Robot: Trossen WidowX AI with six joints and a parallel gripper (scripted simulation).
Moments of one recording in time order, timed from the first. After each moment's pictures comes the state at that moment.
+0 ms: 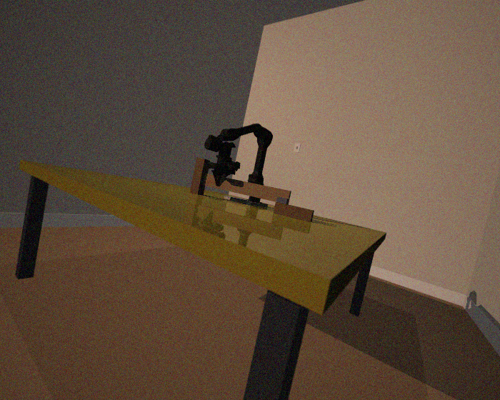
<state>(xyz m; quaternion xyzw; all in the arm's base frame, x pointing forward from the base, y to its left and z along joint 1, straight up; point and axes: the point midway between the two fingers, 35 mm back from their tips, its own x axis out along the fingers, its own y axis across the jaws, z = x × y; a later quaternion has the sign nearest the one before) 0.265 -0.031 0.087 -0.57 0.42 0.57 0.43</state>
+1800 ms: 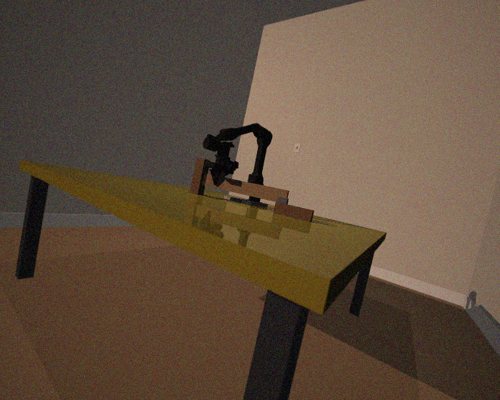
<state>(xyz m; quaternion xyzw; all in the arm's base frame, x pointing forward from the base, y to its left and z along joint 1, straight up) 0.268 -0.040 0.087 -0.57 0.42 0.56 0.43</state>
